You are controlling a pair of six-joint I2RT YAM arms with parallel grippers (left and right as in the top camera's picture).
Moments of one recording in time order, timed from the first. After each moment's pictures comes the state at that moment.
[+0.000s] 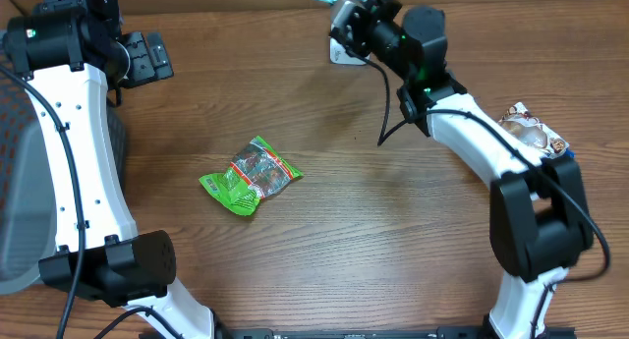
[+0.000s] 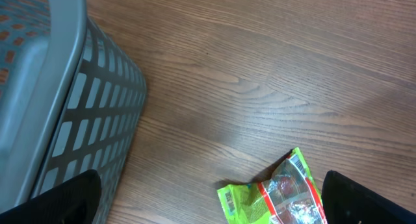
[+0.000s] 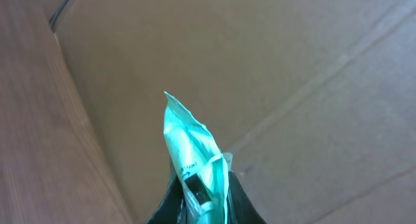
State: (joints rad) left arm 0.19 1.88 2.24 -1.45 -0.09 -0.15; right arm 0.35 2.02 1.46 0.62 -0.37 -0.76
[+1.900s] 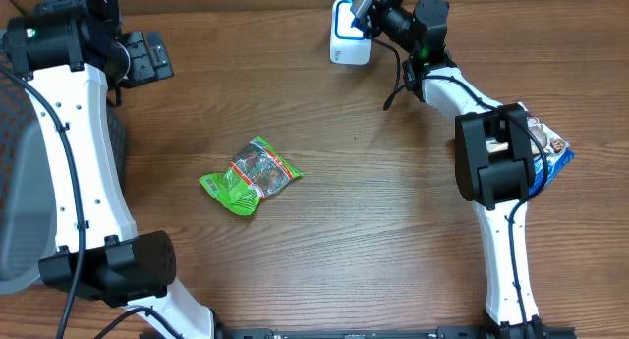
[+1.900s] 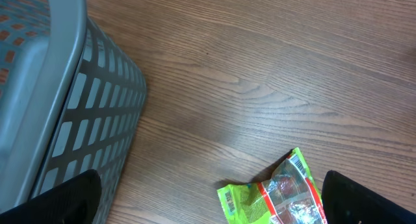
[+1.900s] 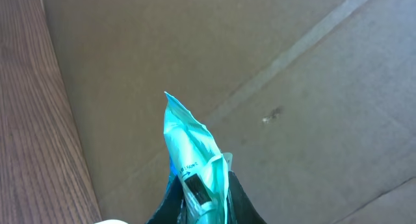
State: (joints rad) left arm 0.19 1.88 2.24 -1.45 -0.09 -0.15; right arm 0.22 2.58 1.96 0.74 -0.57 -0.80
